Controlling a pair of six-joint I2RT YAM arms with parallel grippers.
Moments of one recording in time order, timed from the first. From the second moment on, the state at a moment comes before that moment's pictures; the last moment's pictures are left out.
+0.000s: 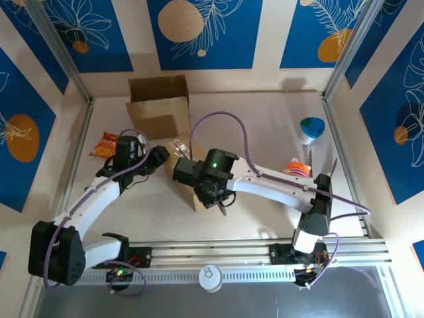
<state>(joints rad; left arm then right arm) -0.25 1.16 0.71 -0.23 0.35 -0.90 1.24 1.72 1.77 -1.57 0.20 0.78</state>
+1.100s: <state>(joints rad) -0.23 1.16 1.14 -0.60 0.22 -0.67 1.07 1.37 1.35 -1.49 0.20 0.95</state>
